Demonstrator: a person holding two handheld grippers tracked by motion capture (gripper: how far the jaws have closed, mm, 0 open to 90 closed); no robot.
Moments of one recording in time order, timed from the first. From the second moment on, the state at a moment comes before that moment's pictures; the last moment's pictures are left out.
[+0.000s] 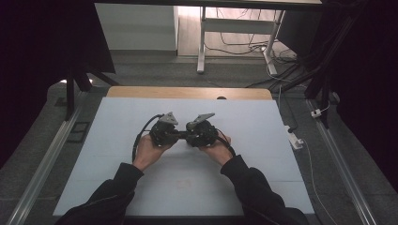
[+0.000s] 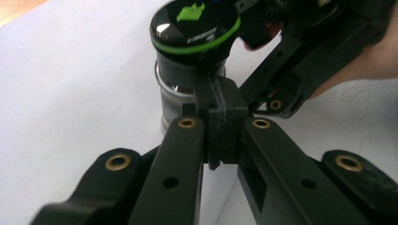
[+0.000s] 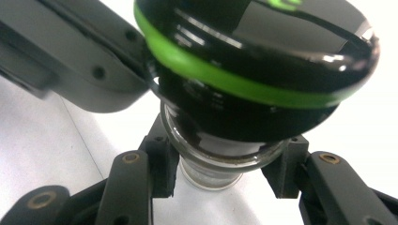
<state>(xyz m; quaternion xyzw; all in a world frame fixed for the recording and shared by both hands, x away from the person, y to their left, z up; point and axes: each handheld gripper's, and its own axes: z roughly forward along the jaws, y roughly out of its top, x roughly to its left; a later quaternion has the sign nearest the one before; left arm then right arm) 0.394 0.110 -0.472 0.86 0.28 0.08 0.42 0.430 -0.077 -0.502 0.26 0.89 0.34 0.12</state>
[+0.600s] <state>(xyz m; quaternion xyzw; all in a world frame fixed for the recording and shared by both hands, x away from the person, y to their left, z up) 0.395 0.114 -0.462 0.85 0.30 0.08 0.43 0.430 -0.076 -0.502 0.26 0.89 0.34 0.13</state>
